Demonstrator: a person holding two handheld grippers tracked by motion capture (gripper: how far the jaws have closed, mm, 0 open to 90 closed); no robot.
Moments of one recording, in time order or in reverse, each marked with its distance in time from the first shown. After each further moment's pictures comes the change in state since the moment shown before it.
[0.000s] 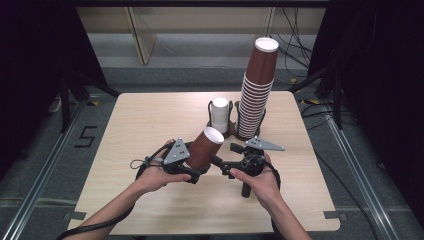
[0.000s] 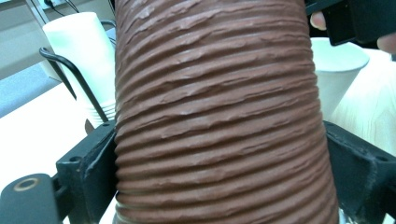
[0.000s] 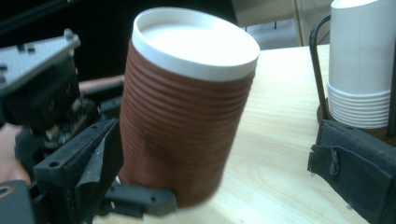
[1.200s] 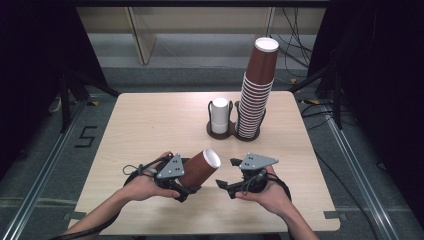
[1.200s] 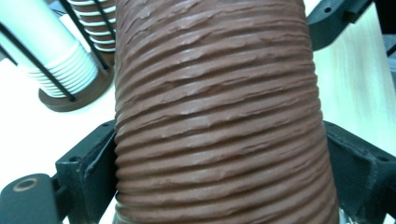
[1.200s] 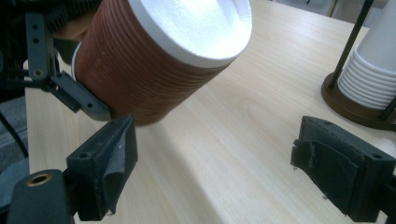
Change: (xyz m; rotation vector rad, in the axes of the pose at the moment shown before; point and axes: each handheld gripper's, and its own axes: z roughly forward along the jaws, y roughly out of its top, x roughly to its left) left arm -0.014 -0.020 -0.022 0.156 -0.167 0.131; right arm -0.002 -0.029 -0.018 0.237 0.027 -0.401
